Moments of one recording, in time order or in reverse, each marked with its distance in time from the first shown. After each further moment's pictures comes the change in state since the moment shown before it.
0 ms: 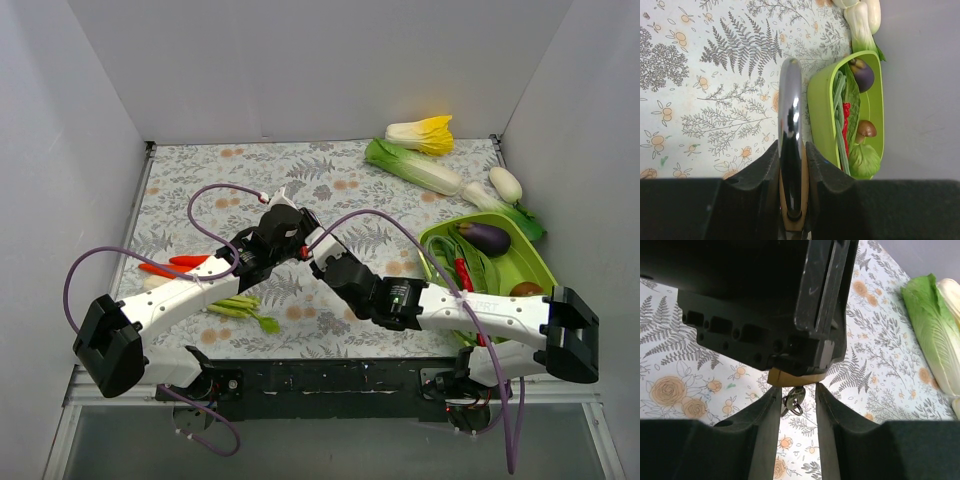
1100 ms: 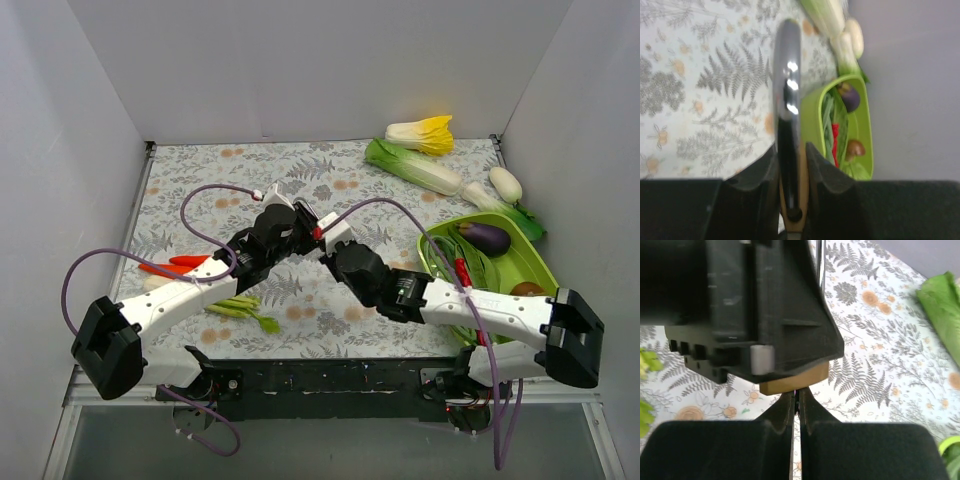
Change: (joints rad) left arm 0.012 -0.012 -0.030 0.080 -0.047 -0.017; right arm -0.064 0.020 -0.026 0.161 -0.016 0.030
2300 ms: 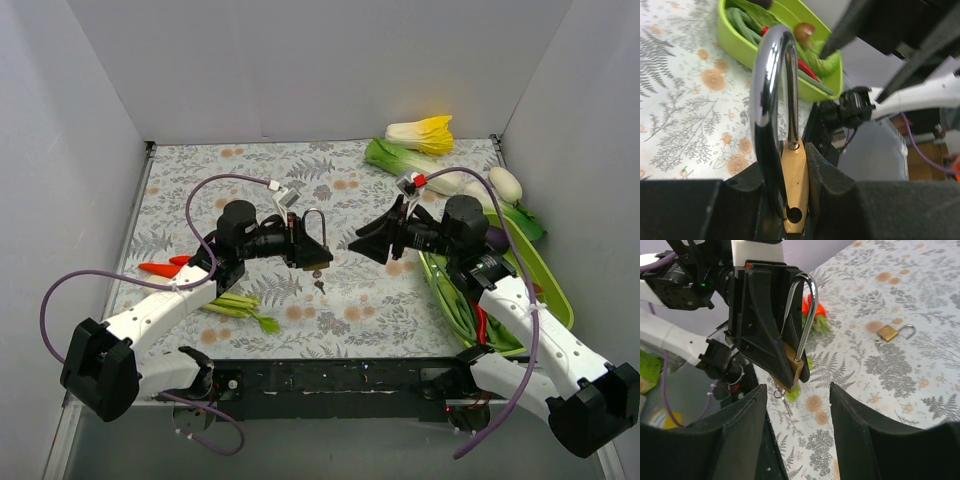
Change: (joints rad) left arm 0.220 -0.109 -0.140 0.238 0.860 0.513; right arm -0.669 -0.363 -0.073 0.017 -1.358 0.382
